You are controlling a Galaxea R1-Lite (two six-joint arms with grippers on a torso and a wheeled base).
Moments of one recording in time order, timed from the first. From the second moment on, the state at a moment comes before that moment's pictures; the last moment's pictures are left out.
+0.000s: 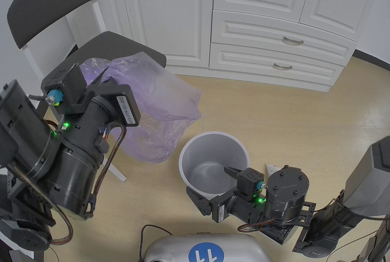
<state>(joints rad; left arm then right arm) -0.90 1.53 -0.62 -1.24 0.82 0.16 0.94 2.00 -0.50 -1.33 -0.28 0.14</state>
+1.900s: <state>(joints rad) -1.00 1.37 -0.75 -1.32 0.84 0.21 0.91 2.31 -0.95 -1.21 -0.46 0.55</state>
